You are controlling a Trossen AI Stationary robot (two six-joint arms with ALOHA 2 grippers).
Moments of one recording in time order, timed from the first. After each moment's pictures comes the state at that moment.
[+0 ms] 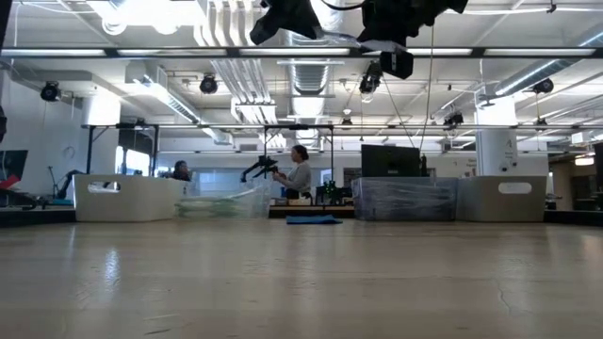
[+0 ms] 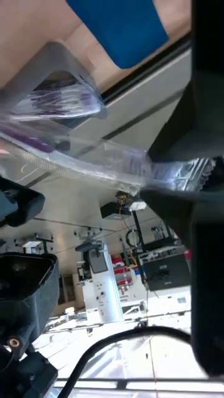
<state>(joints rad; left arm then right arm) 0.11 1.60 1.65 -0.46 -0.58 1.38 -0.46 1.42 1.39 -0.75 -0.60 0.31</state>
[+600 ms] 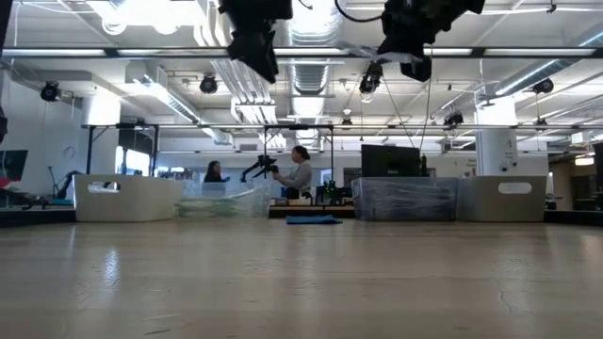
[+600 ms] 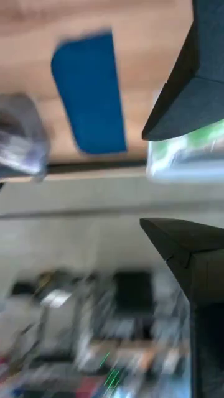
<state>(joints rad) 0.23 1.58 1.65 -0.83 -0.57 0.69 -0.61 1.35 1.39 -0.85 -0.60 0.23</state>
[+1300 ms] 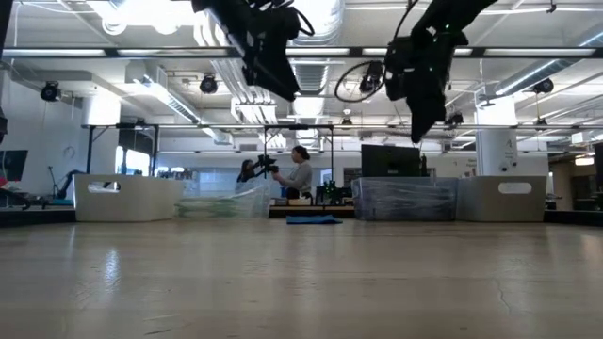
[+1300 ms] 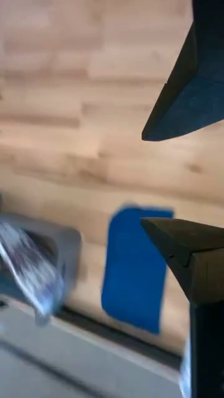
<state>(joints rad) 0.30 1.58 1.48 -0.71 0.03 0.10 -0.76 1.56 1.39 -1.10 -0.19 -0.19</state>
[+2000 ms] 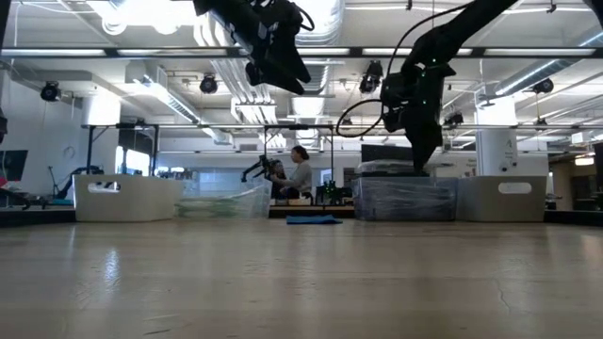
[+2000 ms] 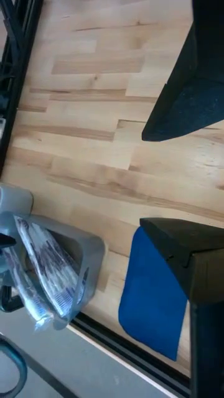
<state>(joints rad) 0.30 1.57 1.45 -0.58 0.09 -0.02 -0.86 1.75 1.40 -1.06 -0.13 -0.32</state>
